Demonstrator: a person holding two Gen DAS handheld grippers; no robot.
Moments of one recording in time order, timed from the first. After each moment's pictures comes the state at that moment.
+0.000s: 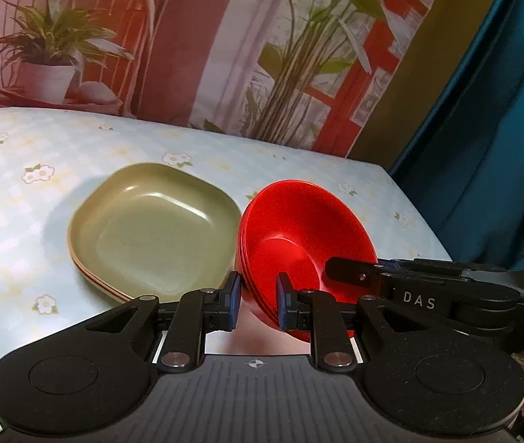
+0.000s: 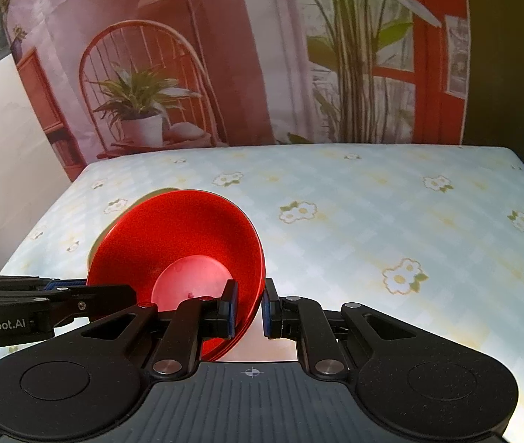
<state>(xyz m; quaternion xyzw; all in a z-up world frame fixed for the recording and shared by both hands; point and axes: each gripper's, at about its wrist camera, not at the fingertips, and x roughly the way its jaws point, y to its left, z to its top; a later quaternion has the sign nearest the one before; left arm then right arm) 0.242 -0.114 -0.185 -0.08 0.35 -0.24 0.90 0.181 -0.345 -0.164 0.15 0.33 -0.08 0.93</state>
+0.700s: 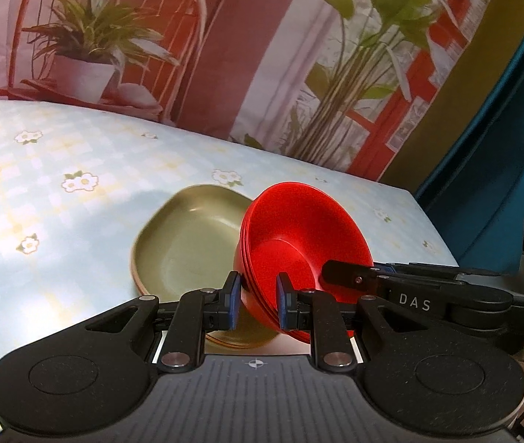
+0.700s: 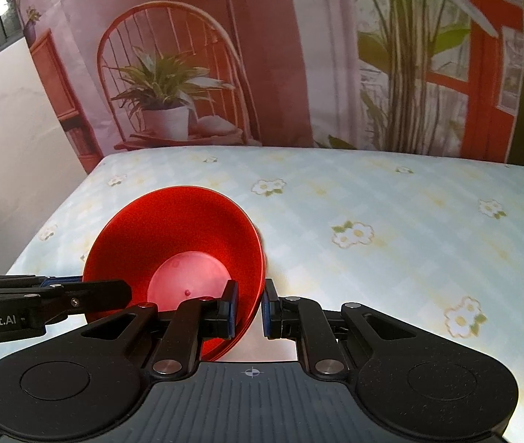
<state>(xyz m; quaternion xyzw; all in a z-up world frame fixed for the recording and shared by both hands) 0.274 -0.073 -0.185 -0.11 0.35 -0.20 0.91 0.245 -0.317 -0.163 0.14 0.34 -0.05 0.93</state>
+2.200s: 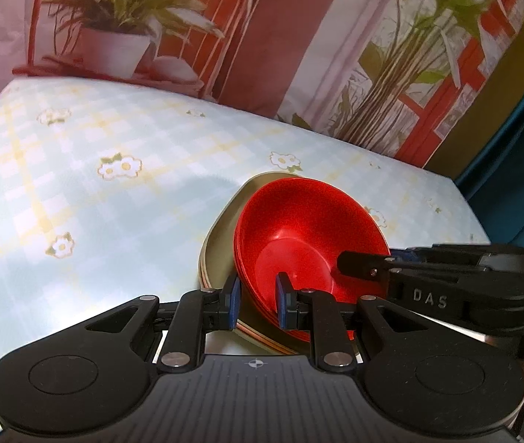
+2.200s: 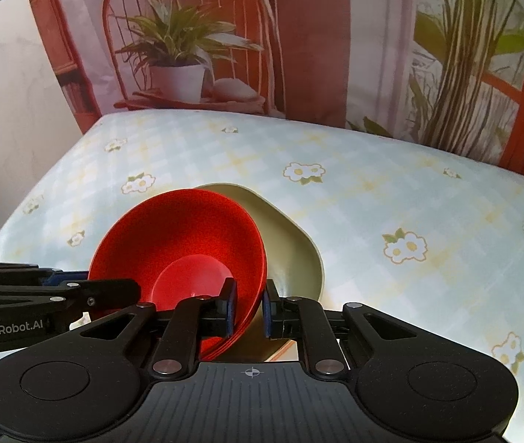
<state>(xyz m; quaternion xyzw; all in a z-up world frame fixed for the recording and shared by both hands) 0.307 -0.055 -0.206 -0.09 0.39 -0.15 0.90 0.316 -0.282 -0.178 0.09 0.40 -0.05 0.91</state>
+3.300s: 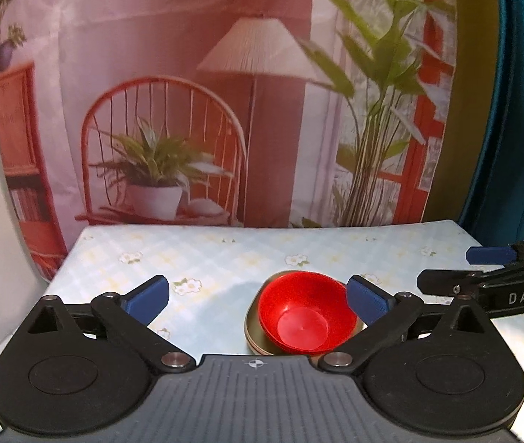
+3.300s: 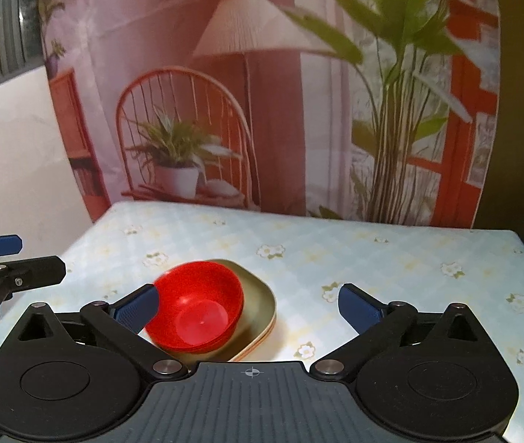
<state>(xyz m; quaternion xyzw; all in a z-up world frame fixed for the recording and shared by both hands) 0.178 -0.059 -0.094 0.02 0.21 -0.09 0.97 0.184 -0.278 -0.087 0.09 0.25 -0.08 0.96</state>
